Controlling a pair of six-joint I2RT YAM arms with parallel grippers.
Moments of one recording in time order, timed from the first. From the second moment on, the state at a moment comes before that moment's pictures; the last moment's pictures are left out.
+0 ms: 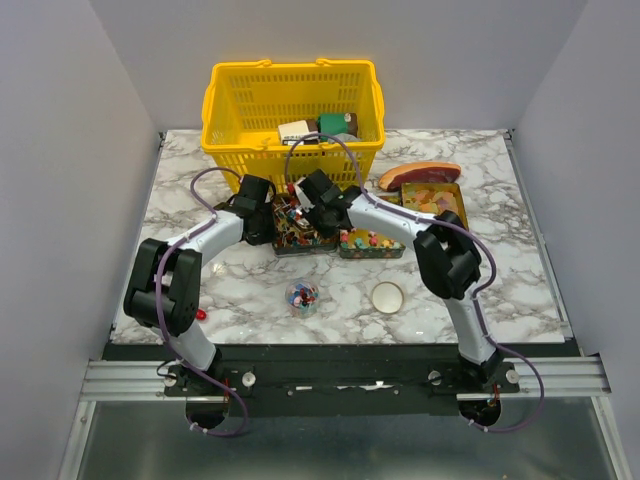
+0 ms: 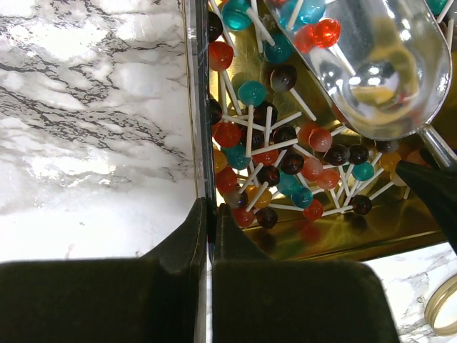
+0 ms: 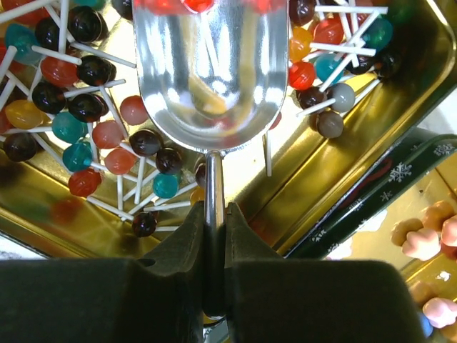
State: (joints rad) left arm -0.31 1.66 1.03 -0.37 0.06 -0.48; right arm 0.77 2.19 1.77 -0.62 0.11 -0.08
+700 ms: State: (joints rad) left arm -0.32 1.66 1.04 -0.39 0.03 -0.48; right arm 0.78 1.99 1.47 -0.39 0.12 -0.11
